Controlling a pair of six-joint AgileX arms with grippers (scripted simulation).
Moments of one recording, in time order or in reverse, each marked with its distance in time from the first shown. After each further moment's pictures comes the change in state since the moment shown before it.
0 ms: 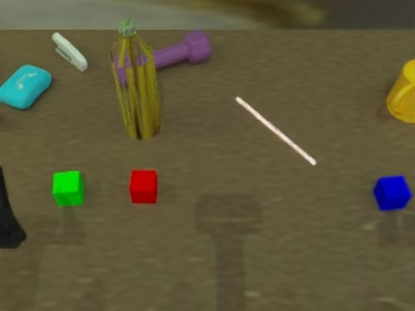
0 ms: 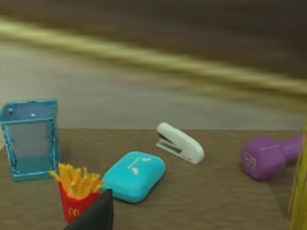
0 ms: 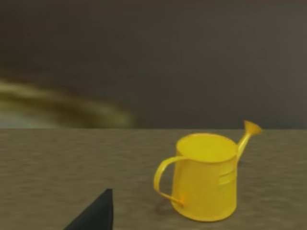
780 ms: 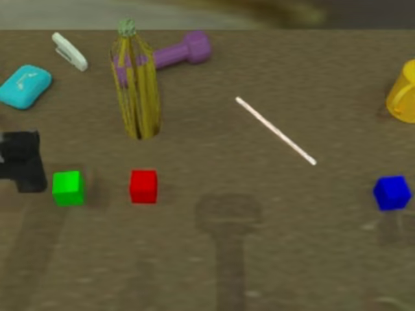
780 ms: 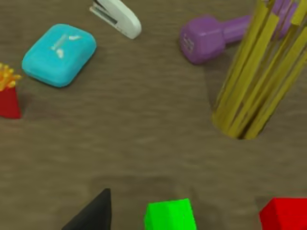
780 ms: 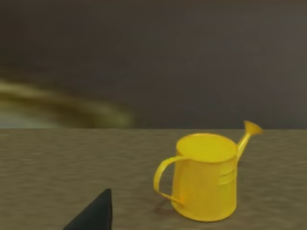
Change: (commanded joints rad) left arm -0.151 0.679 0.553 -0.374 0.000 -0.147; right arm 0.000 0.000 0.000 0.000 0.000 0.000
